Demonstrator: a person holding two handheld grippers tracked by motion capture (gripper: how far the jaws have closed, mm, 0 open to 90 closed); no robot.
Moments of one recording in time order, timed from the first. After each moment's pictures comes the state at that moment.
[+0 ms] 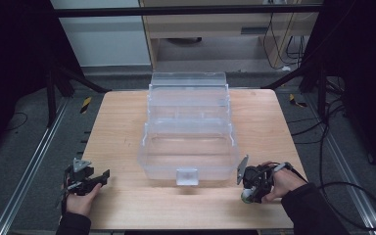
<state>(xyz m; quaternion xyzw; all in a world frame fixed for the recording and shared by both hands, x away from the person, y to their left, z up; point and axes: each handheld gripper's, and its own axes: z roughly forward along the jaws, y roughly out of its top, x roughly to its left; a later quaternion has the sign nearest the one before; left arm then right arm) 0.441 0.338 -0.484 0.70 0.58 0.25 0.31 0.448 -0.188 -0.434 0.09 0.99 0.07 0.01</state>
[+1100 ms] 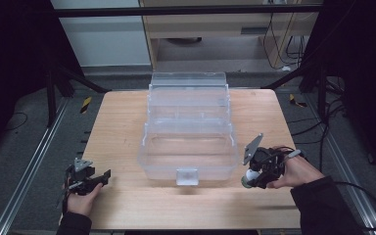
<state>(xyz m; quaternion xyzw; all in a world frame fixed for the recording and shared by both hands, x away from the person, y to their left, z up) 0.442 0.335 -0.485 0.71 0.58 0.25 0.32 0.451 -0.195 -0.359 0.15 0.98 0.14 0.04</state>
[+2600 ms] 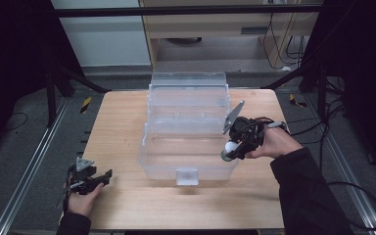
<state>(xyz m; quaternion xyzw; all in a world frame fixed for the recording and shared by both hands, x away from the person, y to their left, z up) 0.444 0.333 -0.485 0.71 0.57 0.25 0.32 0.503 -0.148 -0.310 0.14 0.97 0.18 0.06</state>
